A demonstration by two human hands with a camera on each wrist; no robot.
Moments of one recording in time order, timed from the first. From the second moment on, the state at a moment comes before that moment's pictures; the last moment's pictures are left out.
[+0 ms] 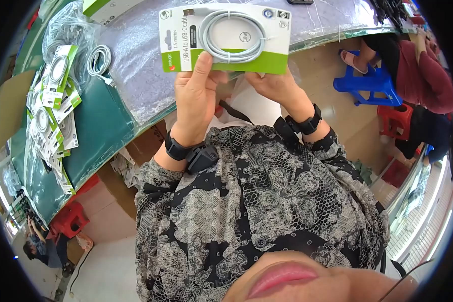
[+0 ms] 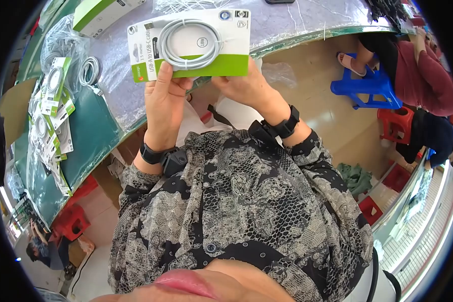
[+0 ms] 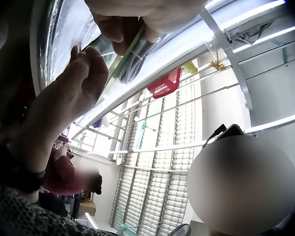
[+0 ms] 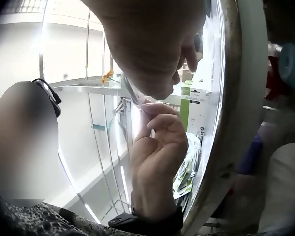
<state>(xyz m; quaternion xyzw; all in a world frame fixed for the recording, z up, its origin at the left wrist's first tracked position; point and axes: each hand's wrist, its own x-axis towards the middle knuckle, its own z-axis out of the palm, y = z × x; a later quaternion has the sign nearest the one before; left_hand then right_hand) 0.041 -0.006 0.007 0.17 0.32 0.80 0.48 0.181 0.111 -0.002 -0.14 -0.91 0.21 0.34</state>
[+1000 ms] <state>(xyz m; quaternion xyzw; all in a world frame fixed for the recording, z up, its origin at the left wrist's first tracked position) 0.030 -0.008 0.032 0.61 0.62 0.49 0.00 0.159 0.137 0.022 -0.29 -0.78 0.47 0.31</state>
